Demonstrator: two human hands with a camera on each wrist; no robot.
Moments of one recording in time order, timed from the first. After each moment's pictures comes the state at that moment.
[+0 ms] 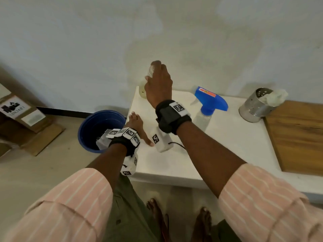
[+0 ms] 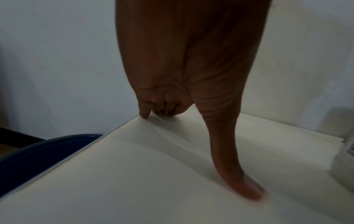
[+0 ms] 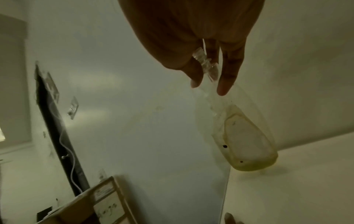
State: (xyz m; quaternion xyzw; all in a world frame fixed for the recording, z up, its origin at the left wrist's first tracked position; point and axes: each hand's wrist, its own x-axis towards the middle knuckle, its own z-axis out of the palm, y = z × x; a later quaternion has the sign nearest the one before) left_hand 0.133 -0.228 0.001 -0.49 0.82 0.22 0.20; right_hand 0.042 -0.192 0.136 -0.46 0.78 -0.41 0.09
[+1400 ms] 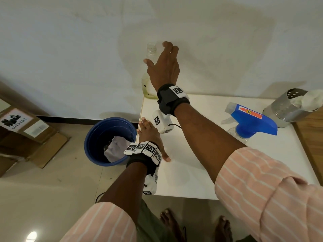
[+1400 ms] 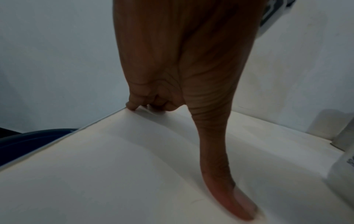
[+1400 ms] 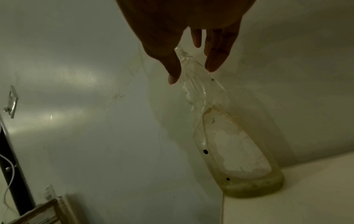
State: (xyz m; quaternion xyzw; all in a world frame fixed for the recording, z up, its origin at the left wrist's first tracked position) left_hand 0.121 -0.234 0.017 -0.50 0.80 0.26 0.20; right_hand -0.002 -0.326 0.098 -0.38 0.79 -0.48 -0.02
